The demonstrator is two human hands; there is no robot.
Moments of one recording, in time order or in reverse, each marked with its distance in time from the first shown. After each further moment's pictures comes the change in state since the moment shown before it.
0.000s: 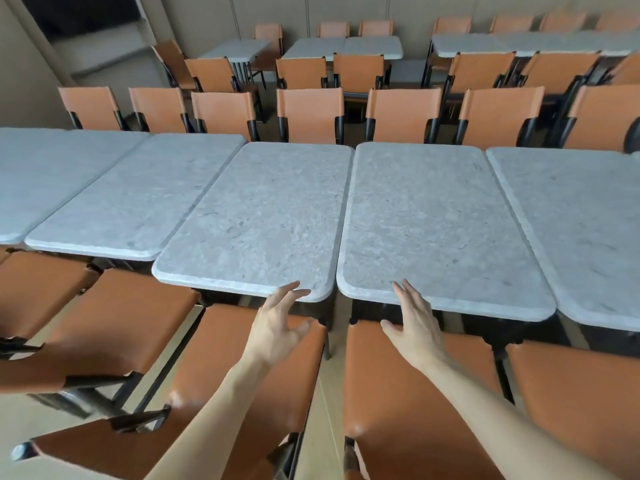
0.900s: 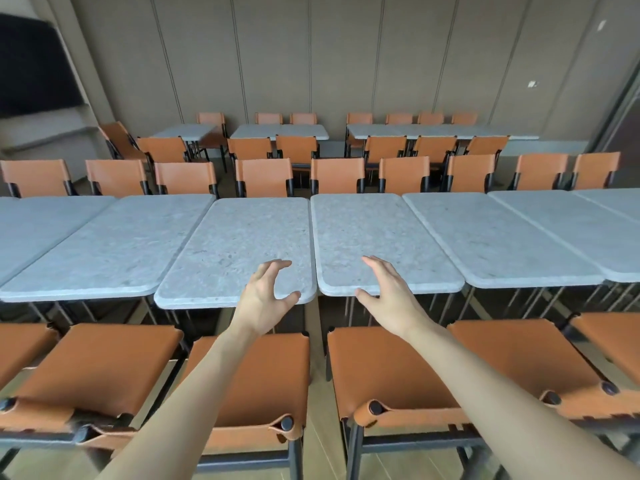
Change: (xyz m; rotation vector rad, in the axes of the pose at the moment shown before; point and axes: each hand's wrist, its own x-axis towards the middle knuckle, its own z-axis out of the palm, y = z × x) left_hand -0.127 0.033 -0.148 -0.060 0.011 0.250; right_hand -0.220 -0.175 -0.049 0.108 0.219 -0.067
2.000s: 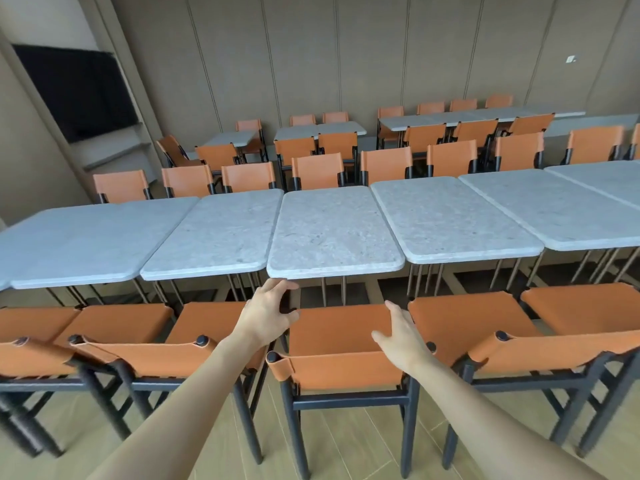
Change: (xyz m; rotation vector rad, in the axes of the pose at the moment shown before) left_hand -0.188 -0.178 -0.256 0.266 -0.158 -0.047; right_hand -0.150 -0.204 0.260 0.123 -0.094 0.317
